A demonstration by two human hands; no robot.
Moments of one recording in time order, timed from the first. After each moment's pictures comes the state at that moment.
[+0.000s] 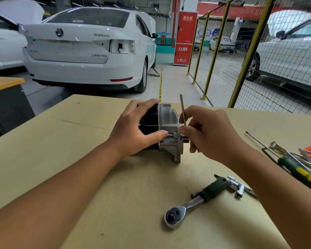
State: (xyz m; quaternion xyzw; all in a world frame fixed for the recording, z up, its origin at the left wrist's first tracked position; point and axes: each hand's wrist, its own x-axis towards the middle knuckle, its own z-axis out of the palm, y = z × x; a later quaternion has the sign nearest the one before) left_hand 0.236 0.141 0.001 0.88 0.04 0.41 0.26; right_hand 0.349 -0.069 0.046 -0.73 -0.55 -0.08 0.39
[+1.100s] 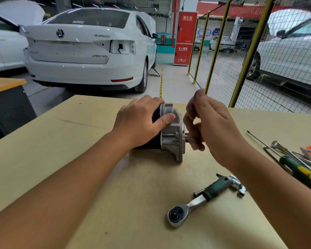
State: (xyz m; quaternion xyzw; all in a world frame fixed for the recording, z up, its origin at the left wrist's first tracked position) left_hand 0.250 0.134 0.030 0.93 0.13 0.34 0.06; right_hand 0.314 -0.064 0.067 -0.62 -0.43 0.12 0.64
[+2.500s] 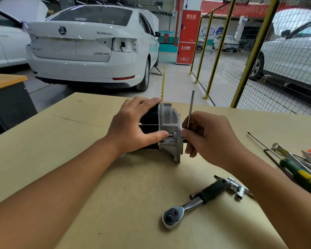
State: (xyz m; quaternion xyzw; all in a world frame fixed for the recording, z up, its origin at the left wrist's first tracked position) left_hand 0.236 0.142 0.008 0.90 0.04 0.41 0.17; right_hand 0.349 -0.071 0.038 -0.75 -0.50 0.01 0.44
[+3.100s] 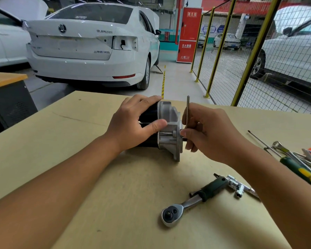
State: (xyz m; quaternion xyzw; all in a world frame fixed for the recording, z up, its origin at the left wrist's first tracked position) left_hand 0.241 0.145 0.009 0.89 0.05 0.41 0.18; right_hand 0.345 -0.074 0.054 -0.73 -0.55 -0.02 0.40
